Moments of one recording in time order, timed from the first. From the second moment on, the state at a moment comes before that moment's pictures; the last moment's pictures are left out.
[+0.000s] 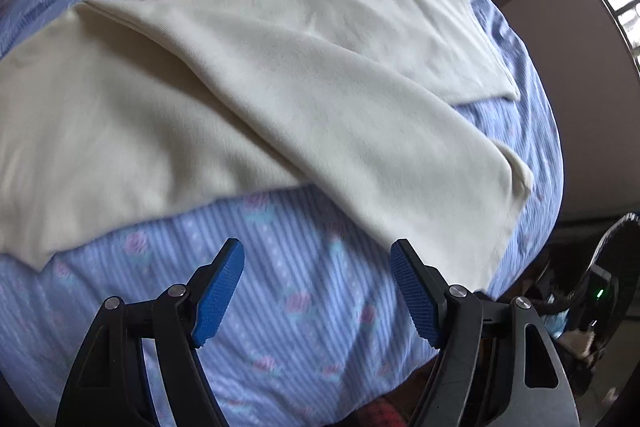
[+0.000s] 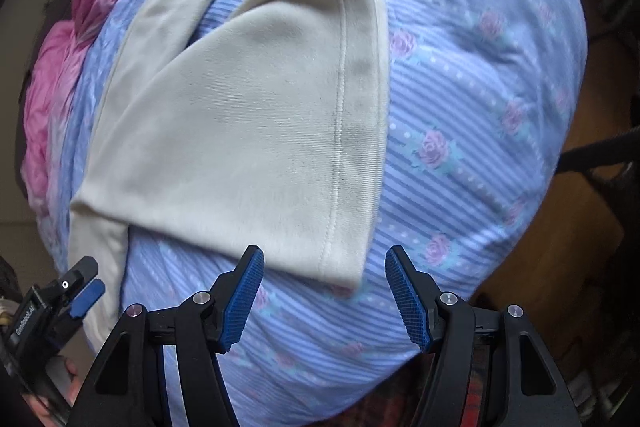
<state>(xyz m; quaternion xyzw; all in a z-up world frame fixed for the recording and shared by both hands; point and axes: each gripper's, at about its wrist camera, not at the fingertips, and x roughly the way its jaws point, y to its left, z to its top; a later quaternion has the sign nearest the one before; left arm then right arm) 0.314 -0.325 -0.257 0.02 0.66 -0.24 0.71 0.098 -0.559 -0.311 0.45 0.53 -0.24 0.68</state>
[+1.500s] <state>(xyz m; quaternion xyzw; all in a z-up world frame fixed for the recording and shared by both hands) 0.438 -0.401 -0.167 -0.10 0.59 -0.26 0.76 0.255 -0.681 -0.124 0.45 0.35 -0.23 0.79</state>
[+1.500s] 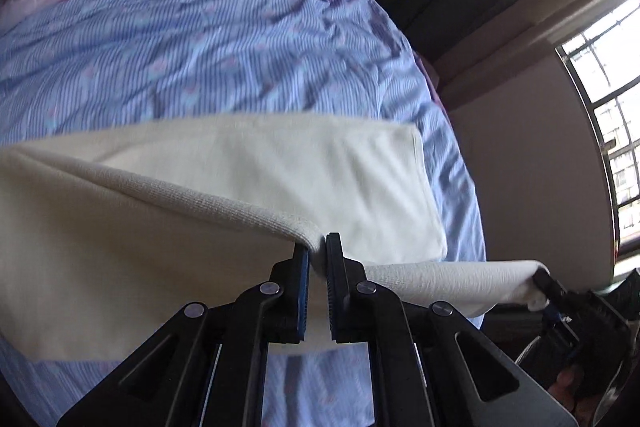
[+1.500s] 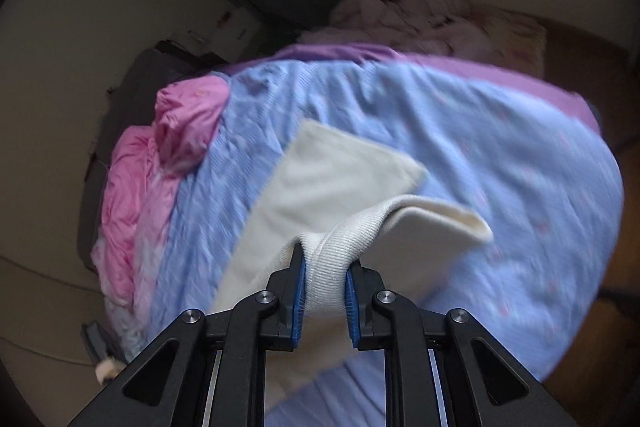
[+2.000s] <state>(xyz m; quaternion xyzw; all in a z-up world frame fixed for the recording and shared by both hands) 0.539 -0.449 -0.228 -0.08 0.64 -0.20 0.74 0.408 -0.750 -0.191 0.45 0.44 -0.21 0.75</state>
